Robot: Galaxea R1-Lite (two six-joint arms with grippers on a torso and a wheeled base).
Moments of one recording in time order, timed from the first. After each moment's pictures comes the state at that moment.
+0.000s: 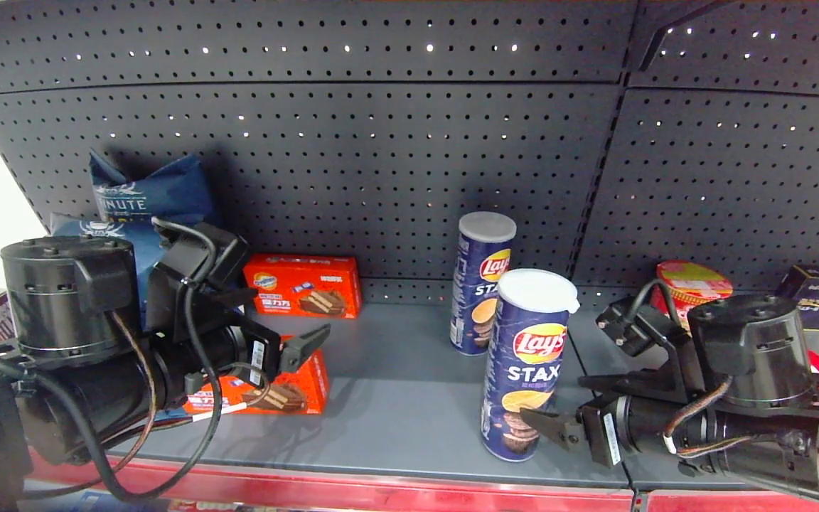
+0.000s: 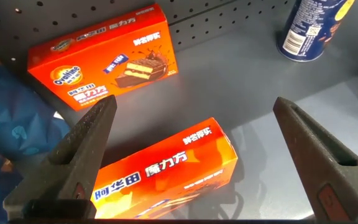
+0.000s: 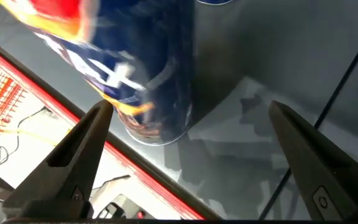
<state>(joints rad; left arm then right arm) -0.40 1.51 -0.61 -0.60 0.04 0.11 0.65 1.55 -0.60 -0.44 -0.02 0.13</state>
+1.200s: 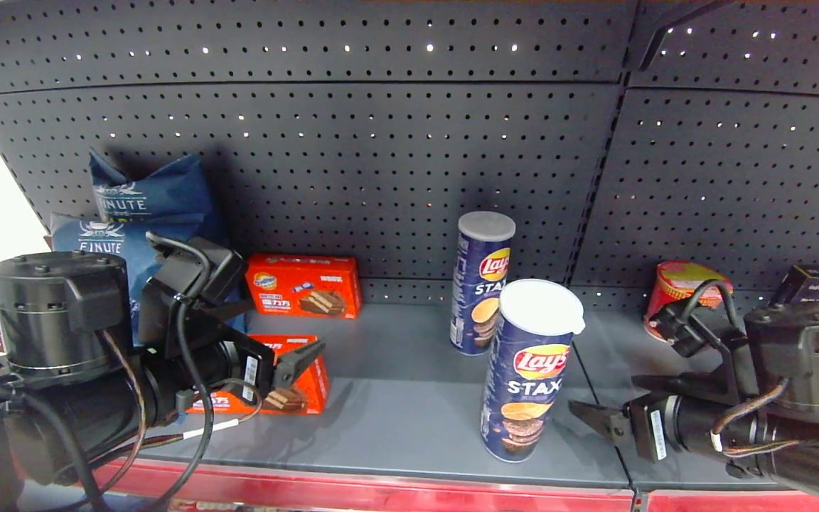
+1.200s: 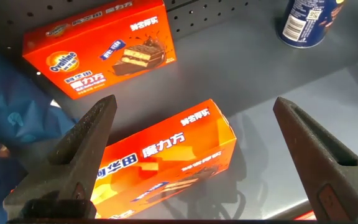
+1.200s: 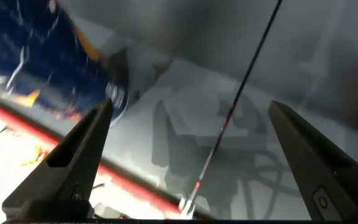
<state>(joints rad) -0.40 1.49 -0.56 -0.60 0.04 0.12 0.55 1.47 -0.53 -0.43 -0.10 0.11</state>
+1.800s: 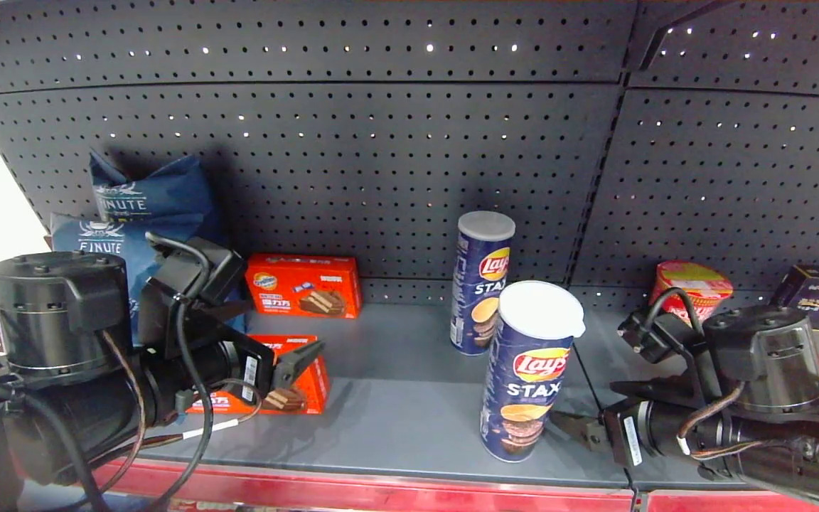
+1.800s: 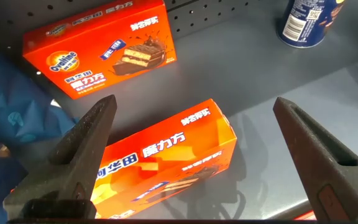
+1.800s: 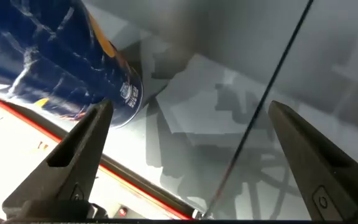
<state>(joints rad) -0.40 1.49 -0.56 -0.60 0.04 0.11 0.59 1.53 -0.55 -0.43 -0.10 0.11</state>
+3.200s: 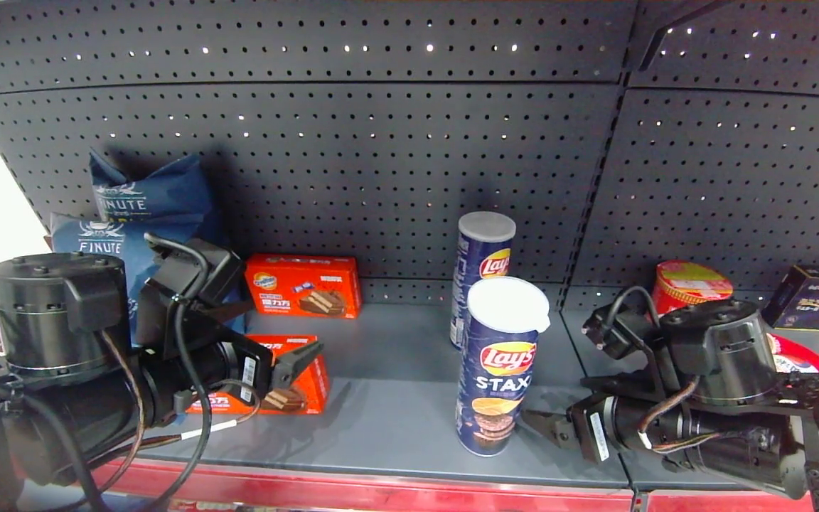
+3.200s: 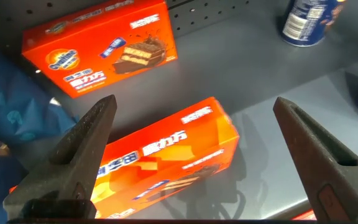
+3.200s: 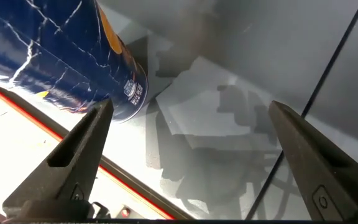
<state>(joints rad) -0.39 1.49 -0.56 -0.60 0.03 0.11 0.65 1.60 -0.62 -0.43 -0.10 0.11</state>
